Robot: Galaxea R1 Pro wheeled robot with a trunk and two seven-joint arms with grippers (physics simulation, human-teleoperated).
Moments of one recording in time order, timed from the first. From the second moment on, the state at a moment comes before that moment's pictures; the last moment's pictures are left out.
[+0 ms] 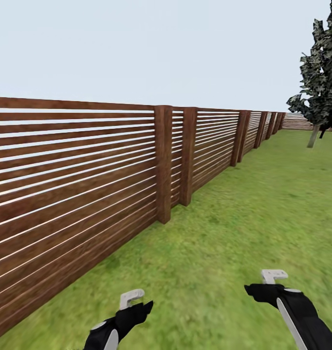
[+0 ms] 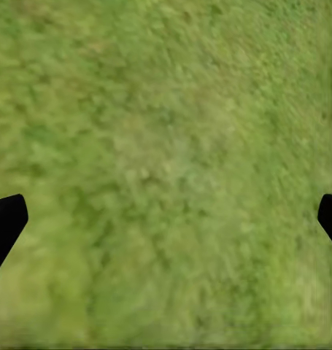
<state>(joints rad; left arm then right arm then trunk) -0.18 -0.16 -0.03 -1.02 0.29 0.39 -0.07 -0.24 -0.23 -0.06 -1.27 -0.09 0.75 0.05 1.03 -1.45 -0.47</state>
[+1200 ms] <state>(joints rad) -0.18 -0.15 -0.03 -1.02 0.35 0.39 -0.07 -0.24 -0.23 -0.07 -1.26 -0.09 0.75 0.05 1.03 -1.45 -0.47</state>
